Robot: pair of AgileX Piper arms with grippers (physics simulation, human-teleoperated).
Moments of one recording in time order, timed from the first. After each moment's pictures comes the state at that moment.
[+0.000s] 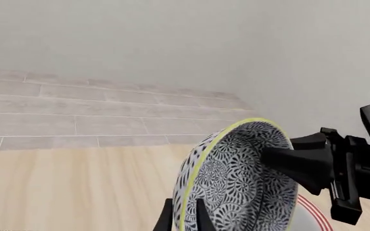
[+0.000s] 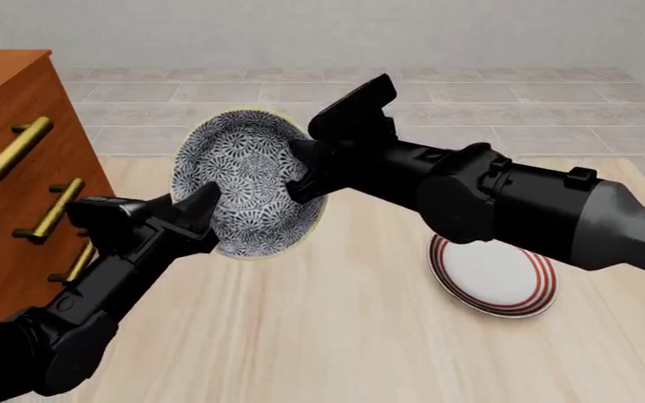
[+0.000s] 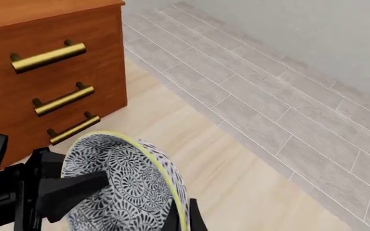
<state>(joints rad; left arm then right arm) -0.44 1.34 -0.40 -0.89 -0.26 0.72 1.56 -1.16 -0.02 -0.13</state>
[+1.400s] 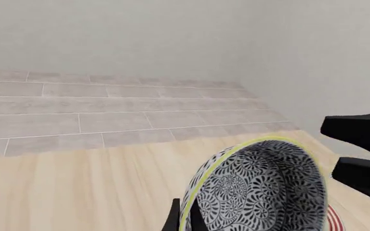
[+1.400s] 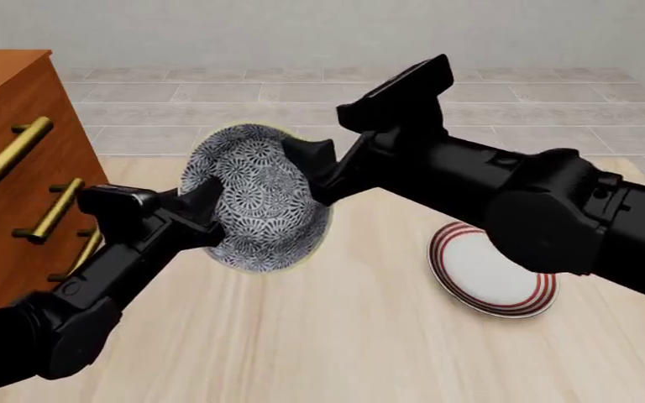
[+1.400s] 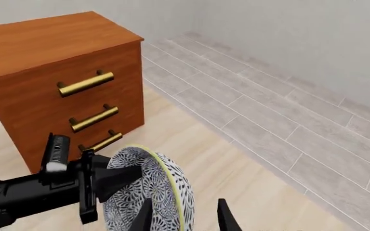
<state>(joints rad) -0.43 1.34 -0.46 -0.80 -0.23 0.76 1.34 -1.06 -0.02 -0.09</state>
